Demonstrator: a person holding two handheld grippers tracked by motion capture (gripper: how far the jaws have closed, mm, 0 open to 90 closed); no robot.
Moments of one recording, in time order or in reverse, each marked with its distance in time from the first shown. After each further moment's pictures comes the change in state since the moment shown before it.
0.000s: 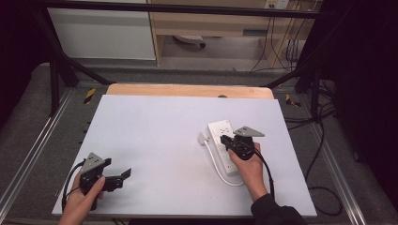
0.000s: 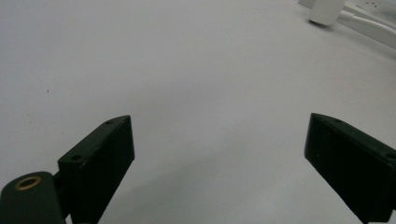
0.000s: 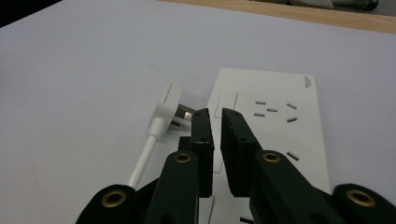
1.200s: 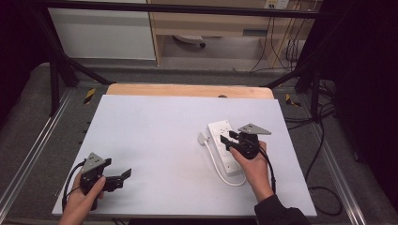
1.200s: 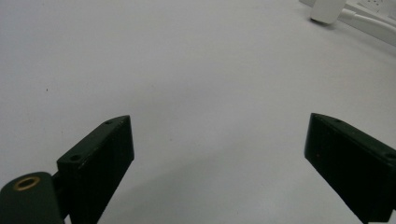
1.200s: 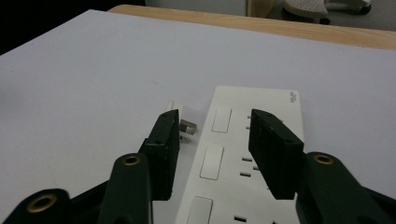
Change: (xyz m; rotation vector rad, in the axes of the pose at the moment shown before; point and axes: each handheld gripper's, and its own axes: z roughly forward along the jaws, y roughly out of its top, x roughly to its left) left arm 0.000 0.000 0.001 0.005 0.002 0.001; right arm -0.001 0.015 -0.020 -0.028 -0.007 0.028
